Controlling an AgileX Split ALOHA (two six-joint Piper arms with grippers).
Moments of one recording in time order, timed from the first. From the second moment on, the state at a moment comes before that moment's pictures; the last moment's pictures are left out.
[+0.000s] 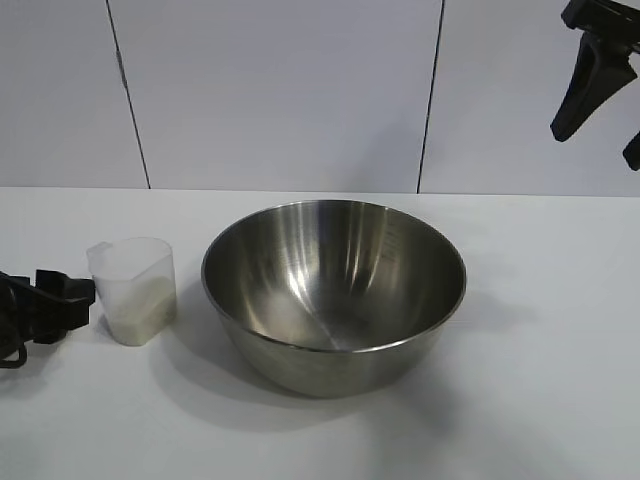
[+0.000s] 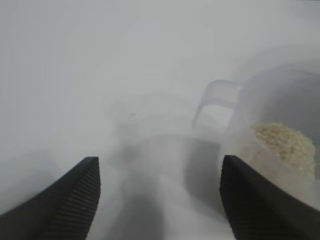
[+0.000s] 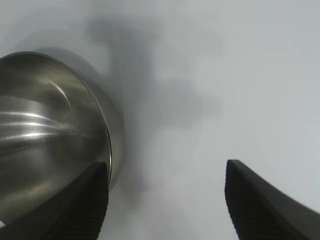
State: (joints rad) left arm -0.23 2.04 -0.37 0.04 -1.15 -0.05; right arm -0.05 1.59 -1.27 0.35 0.99 -0.12
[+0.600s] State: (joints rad) left arm -0.23 2.04 -0.37 0.08 -1.15 -0.07; right arm -0.05 1.59 -1.27 0.35 0.97 -0.12
